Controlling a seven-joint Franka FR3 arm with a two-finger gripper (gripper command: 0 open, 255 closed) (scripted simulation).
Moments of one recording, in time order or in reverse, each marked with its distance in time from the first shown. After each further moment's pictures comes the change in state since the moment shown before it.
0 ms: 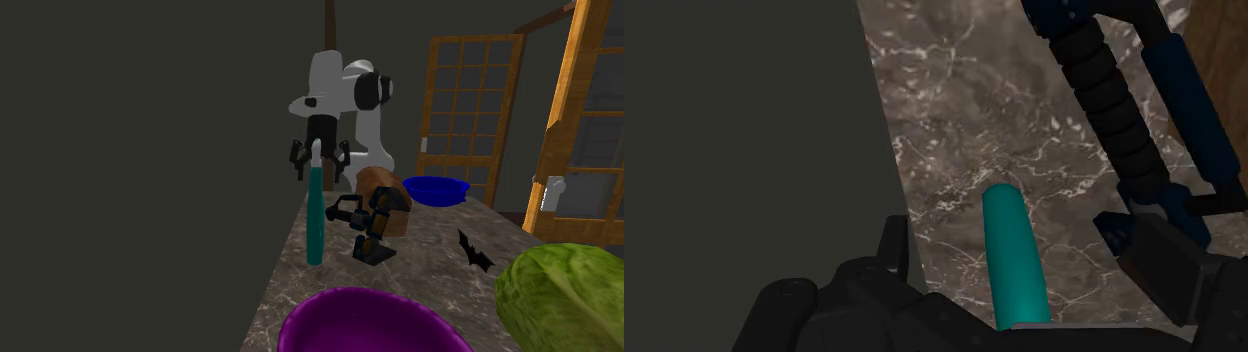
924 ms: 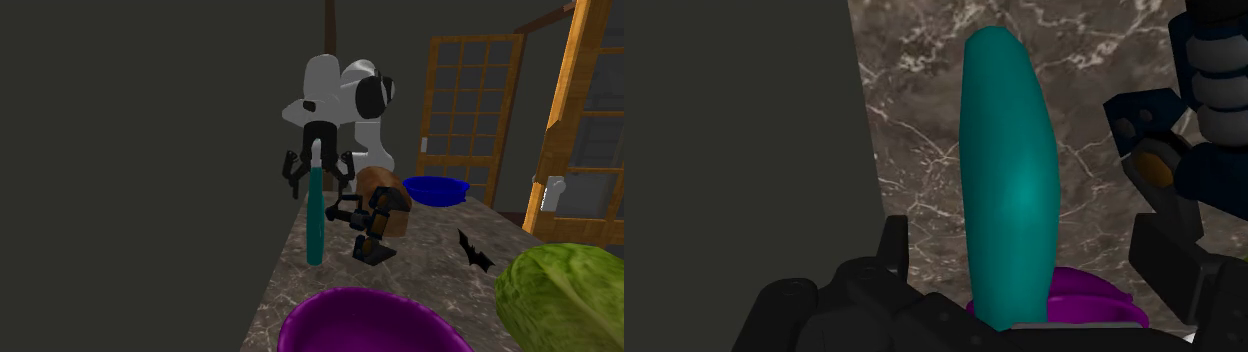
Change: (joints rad) arm 0.054 0.249 -0.016 0.190 0.176 0.174 -0.193
